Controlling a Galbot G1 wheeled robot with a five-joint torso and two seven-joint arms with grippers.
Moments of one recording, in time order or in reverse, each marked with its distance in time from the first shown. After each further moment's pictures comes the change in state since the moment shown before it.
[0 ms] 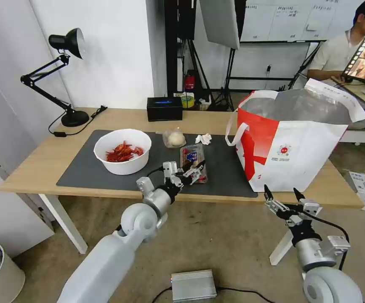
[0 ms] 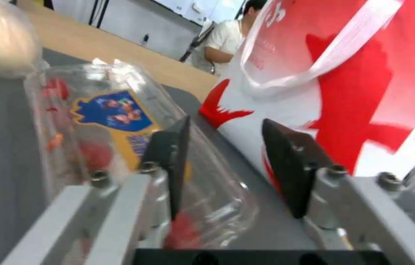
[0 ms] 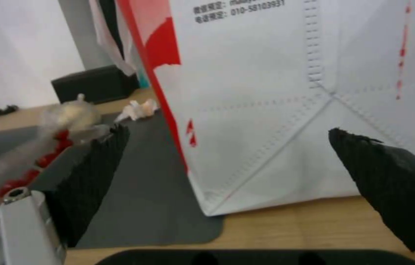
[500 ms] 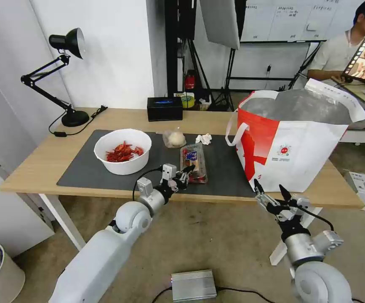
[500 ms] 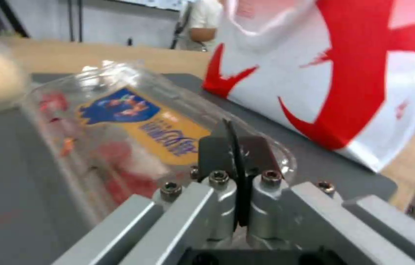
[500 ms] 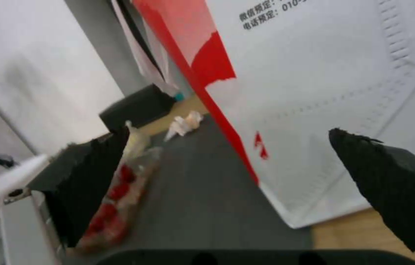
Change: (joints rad) left arm -0.033 0.024 0.010 0.089 0.260 -0.041 0.187; right arm 0.067 0.004 -0.064 0.025 0.249 -0.042 0.029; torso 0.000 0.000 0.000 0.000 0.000
